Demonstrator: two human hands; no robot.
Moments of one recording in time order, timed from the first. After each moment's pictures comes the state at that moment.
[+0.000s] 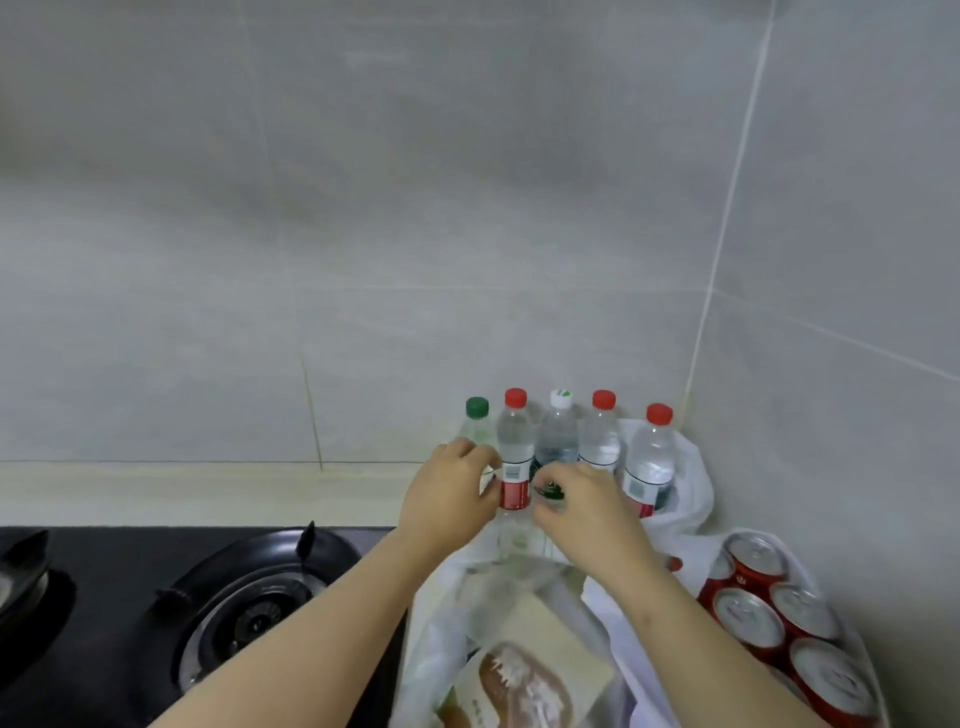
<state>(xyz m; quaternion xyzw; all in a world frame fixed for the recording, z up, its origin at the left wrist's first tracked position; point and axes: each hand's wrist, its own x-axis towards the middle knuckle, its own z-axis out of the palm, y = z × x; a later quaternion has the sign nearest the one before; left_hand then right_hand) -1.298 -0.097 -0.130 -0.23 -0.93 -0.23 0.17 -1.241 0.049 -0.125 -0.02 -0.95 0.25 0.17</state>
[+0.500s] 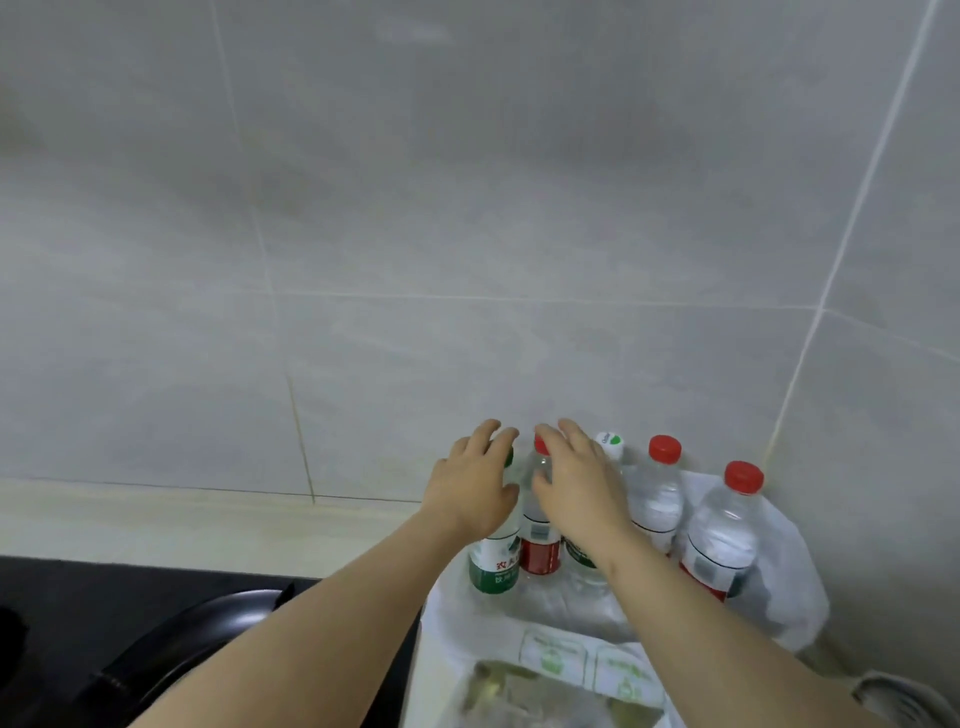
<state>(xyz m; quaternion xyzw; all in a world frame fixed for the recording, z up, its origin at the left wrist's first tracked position) -1.434 -0.073 -0.137 -0.21 -0.96 -0.15 0.09 -1.401 0.055 -0.123 0.01 -0.97 0.19 0.14</state>
